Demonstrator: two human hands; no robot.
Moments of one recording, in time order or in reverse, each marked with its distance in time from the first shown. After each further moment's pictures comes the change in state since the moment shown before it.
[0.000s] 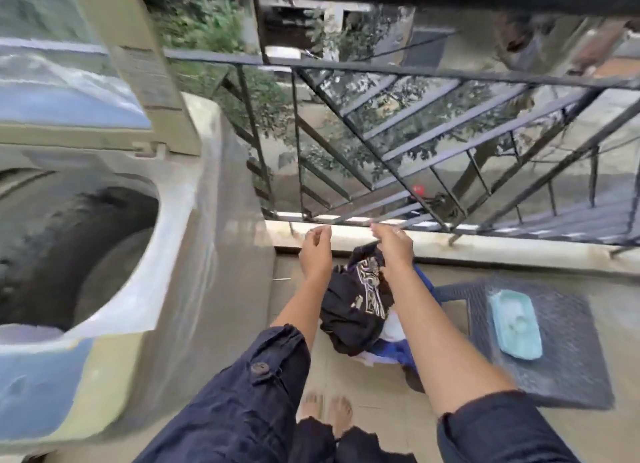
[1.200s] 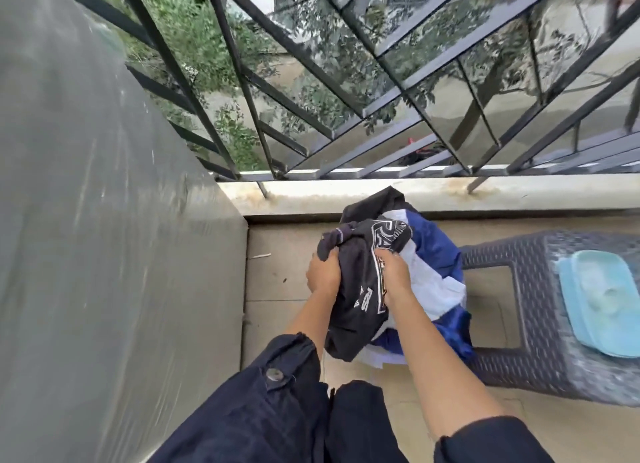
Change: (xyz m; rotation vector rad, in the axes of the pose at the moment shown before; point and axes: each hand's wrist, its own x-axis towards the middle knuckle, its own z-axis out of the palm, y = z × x) left_hand 0.117 -0.221 0.089 0.333 -0.017 -0.343; right_hand 0.174 0.235 0.007 0.097 -0.025 0.286
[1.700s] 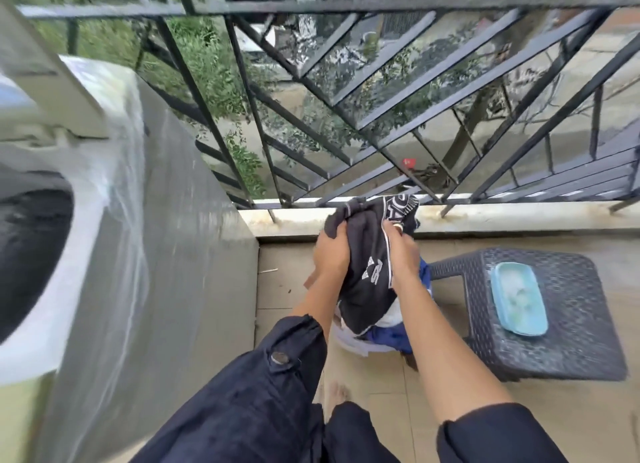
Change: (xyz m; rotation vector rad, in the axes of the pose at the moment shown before) left_hand -0.167 0.123 -0.062 -0.080 -0.031 0.238; right_hand -0.163 -0.132 -0.033 -0.092 0.124 -0.214
